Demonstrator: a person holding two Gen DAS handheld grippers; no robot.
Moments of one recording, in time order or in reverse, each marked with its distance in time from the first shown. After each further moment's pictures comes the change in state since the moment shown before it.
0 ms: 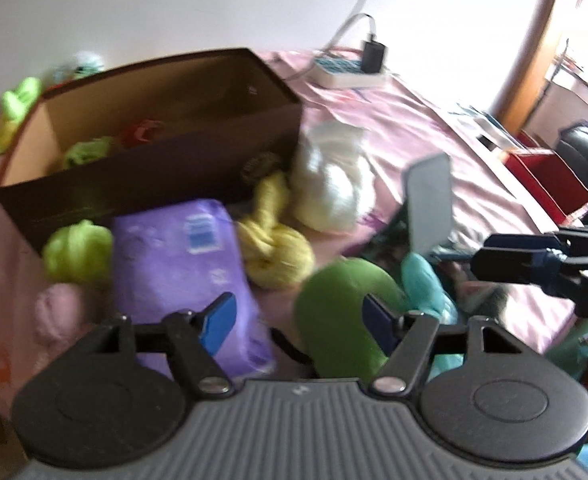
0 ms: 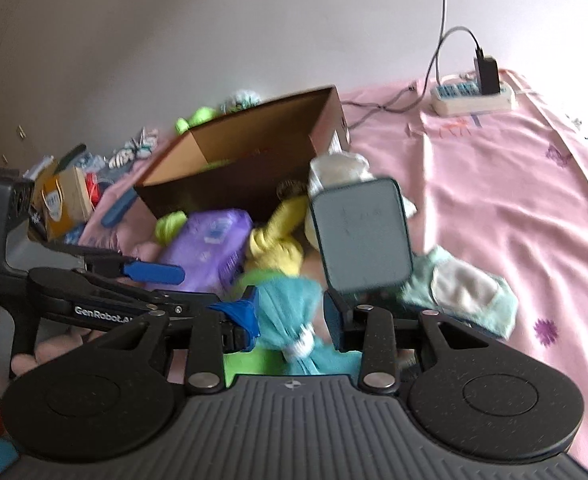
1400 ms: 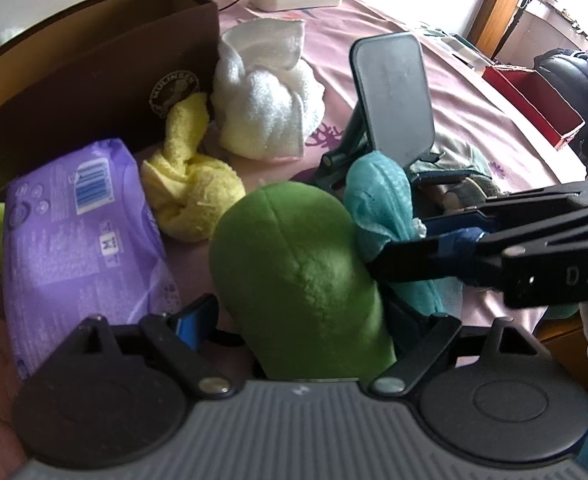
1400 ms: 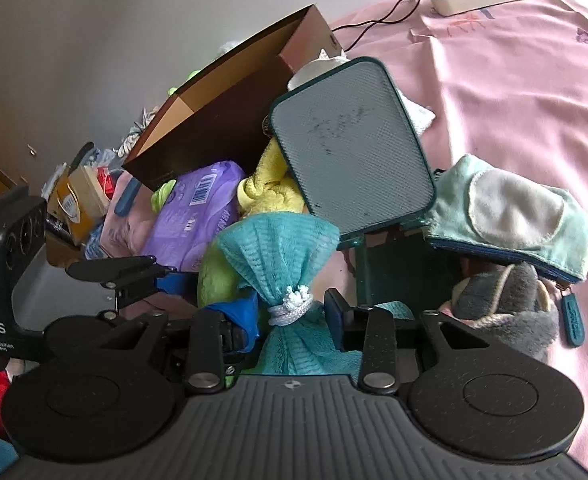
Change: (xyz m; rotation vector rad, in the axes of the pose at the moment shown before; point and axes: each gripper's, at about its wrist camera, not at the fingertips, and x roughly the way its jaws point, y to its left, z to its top) left arm 0.074 -0.032 -0.015 0.119 0.177 -0.052; right arm 0.059 -0.039 -0.016 0.192 0.126 0.140
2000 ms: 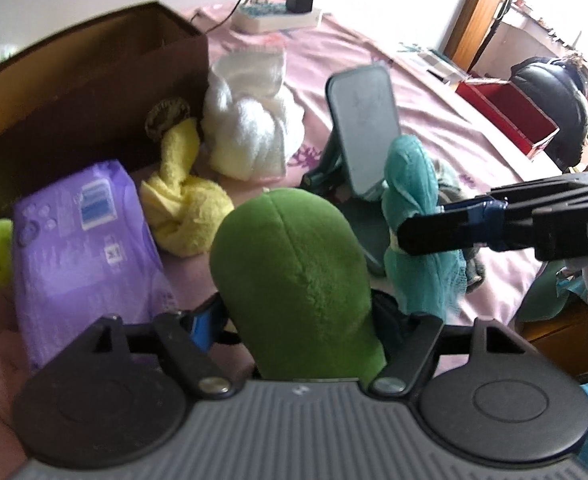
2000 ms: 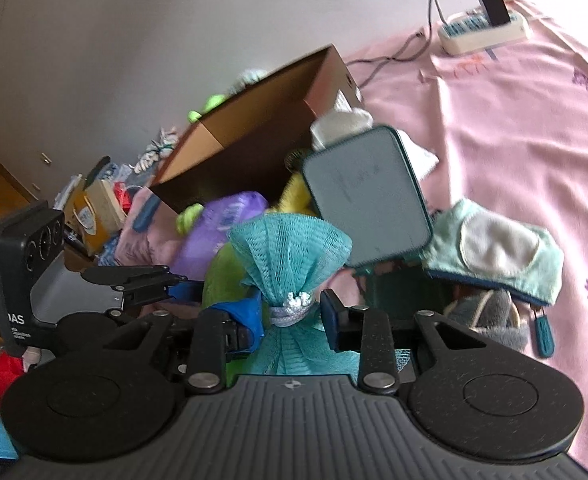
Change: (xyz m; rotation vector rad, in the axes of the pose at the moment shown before) left arm -0.027 0.002 -0.002 0.023 -0.057 -0.058; right arm -0.037 0.017 0.013 -0.053 -0.078 0.039
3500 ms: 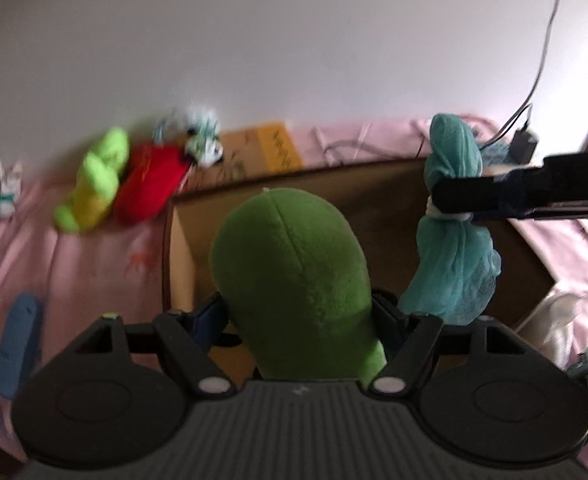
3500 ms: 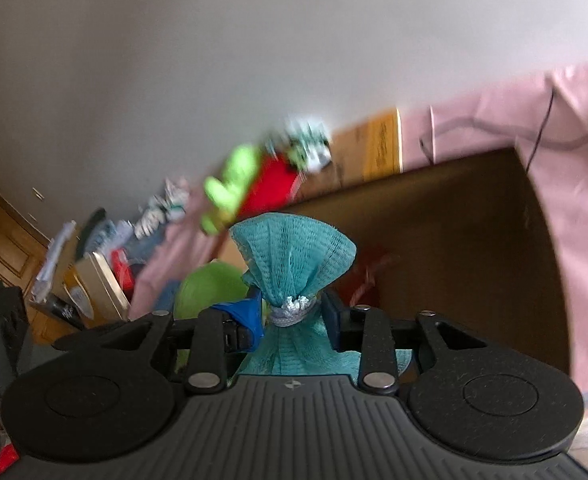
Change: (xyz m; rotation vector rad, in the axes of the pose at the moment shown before) left arm -0.060 0.251 0.116 -0.203 -0.170 0.314; right arm 0.225 0.085 0.182 0.037 0.047 0.011
